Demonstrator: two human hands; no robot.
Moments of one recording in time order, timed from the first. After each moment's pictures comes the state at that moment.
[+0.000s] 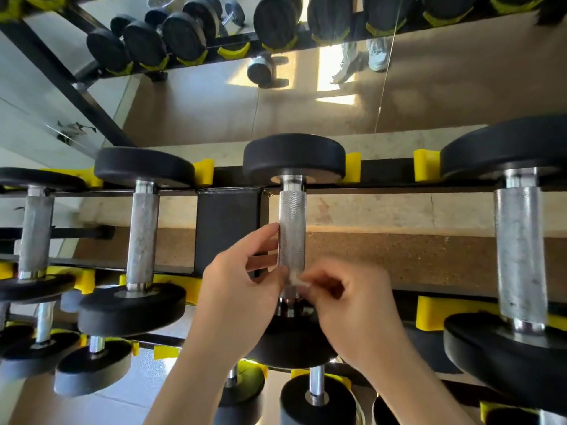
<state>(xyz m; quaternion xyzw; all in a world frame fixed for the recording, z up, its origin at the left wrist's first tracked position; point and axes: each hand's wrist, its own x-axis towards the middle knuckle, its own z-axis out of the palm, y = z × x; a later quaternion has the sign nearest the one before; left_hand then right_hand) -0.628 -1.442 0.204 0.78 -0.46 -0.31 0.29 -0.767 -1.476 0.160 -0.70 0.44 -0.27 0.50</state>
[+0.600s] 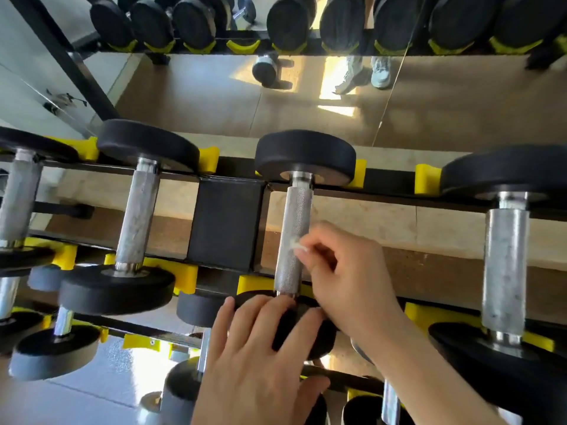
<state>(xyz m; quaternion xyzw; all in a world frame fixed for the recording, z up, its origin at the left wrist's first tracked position) -0.666 -1.372 0.180 0.72 -0.68 -0.06 0.14 -0.760 -1.503 0.166 -0.79 0.40 -0.29 0.35</state>
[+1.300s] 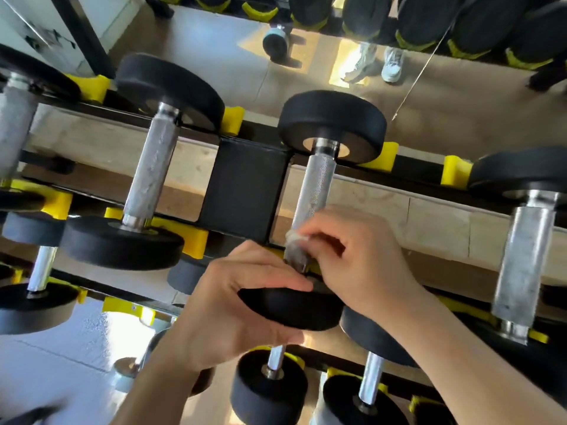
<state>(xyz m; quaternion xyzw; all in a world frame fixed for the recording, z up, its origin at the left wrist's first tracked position) -0.599 -1.380 0.169 0.60 -0.57 -0.38 0.41 -0.750 -1.500 0.173 -0.87 0.31 -0.23 0.29</state>
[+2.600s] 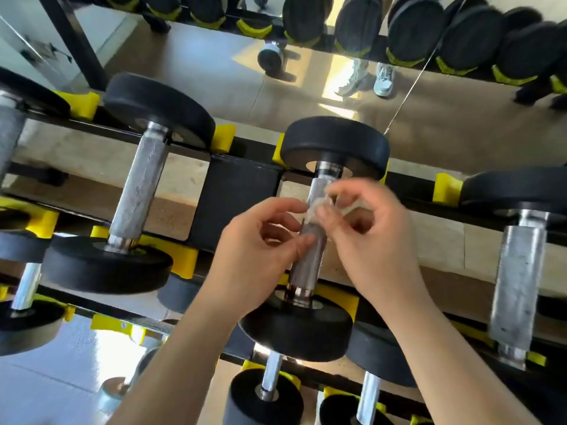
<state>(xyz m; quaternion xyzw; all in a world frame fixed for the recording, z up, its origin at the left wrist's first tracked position) -0.612 -1.450 0.174 0.69 -0.42 -0.39 0.45 -0.748 -1.527 0.172 -0.74 0.45 -0.34 0.38</state>
